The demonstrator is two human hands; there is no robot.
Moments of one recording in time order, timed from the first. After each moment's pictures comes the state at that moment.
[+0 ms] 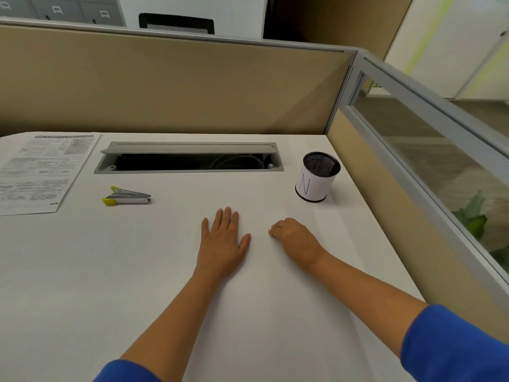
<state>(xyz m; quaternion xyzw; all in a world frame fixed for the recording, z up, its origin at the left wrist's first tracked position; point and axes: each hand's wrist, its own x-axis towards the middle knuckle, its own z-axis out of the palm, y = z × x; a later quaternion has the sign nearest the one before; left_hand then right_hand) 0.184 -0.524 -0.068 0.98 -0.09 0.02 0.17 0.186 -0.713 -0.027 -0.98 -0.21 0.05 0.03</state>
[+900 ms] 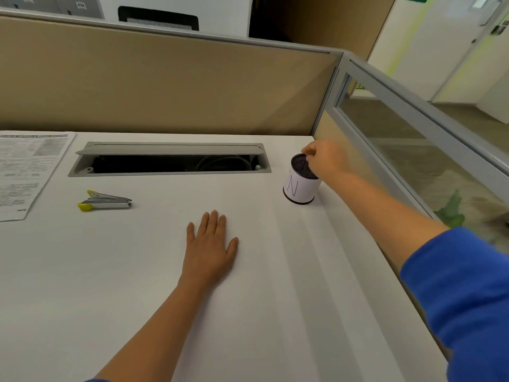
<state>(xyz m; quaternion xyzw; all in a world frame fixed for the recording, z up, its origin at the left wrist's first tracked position) 0.184 -0.525 -0.066 0.98 -0.08 0.03 0.17 0.299 -0.776 0.081 -0.98 0.06 -0.13 0.14</state>
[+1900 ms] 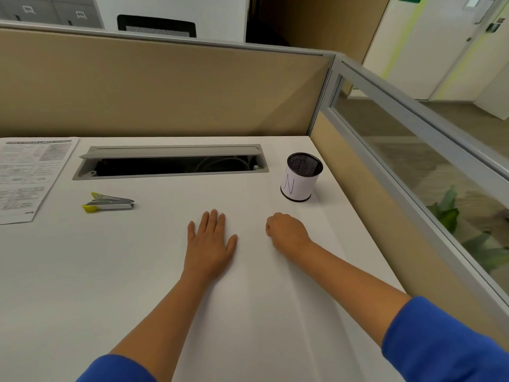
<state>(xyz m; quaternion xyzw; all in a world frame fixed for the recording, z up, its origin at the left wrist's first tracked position) 0.186 -0.524 -0.068 0.98 -0.09 0.02 0.16 0.193 -0.707 -0.007 -0.99 -0.06 0.09 0.04</state>
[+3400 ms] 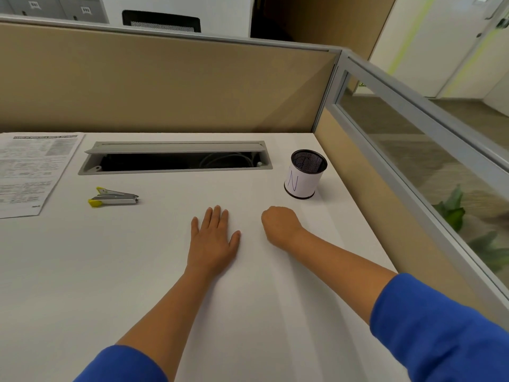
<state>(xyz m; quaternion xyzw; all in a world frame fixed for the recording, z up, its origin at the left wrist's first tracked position) 0.185 -0.525 -0.069 0.98 -0.08 0.02 0.16 0.205 -0.688 0.003 -0.98 -0.13 0.11 -0.08</state>
